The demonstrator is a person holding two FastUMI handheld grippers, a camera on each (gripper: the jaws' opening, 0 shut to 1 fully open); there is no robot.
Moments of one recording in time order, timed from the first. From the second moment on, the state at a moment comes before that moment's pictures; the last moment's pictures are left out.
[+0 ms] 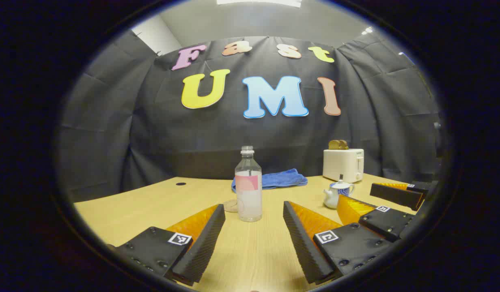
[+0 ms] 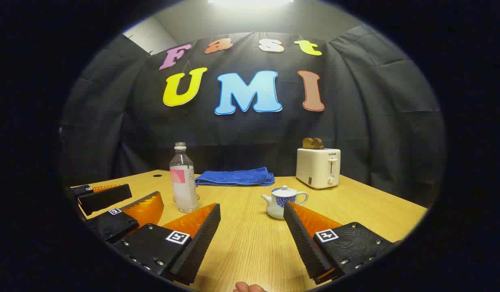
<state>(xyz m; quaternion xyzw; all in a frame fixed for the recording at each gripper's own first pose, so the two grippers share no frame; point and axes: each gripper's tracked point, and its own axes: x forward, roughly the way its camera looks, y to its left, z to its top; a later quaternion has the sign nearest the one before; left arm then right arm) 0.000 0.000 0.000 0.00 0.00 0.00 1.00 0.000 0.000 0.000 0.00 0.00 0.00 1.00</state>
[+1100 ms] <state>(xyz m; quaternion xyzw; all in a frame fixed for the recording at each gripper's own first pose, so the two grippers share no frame) 0.006 -0.013 0.001 0.00 0.00 -0.04 1.00 -0.001 -0.007 0.000 0.00 0.00 -0.01 1.00</state>
